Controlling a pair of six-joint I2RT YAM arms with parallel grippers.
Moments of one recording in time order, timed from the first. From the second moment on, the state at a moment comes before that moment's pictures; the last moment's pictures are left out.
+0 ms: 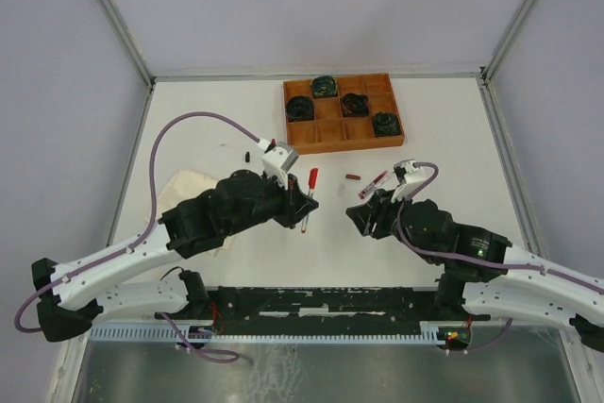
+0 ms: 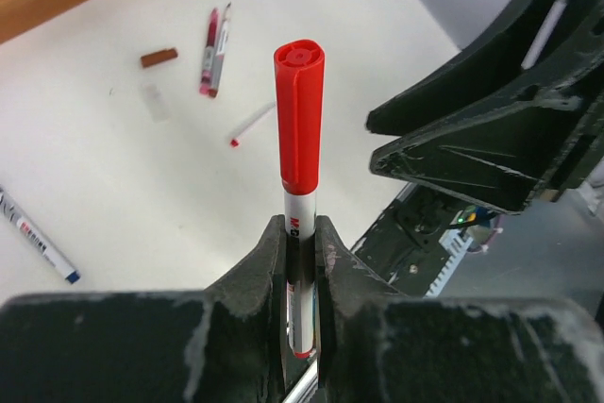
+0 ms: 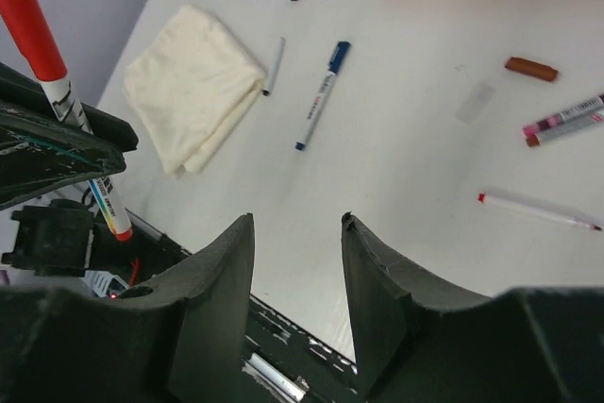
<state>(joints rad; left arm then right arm) -1.09 0.92 0.98 -0.37 -0.12 -0.48 1.17 0.70 0.76 -0.39 0.46 0.71</state>
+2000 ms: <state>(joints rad) -0.75 1.82 1.13 -0.46 -0.26 -0.69 1.17 0.83 0.67 -0.65 0.56 1.07</state>
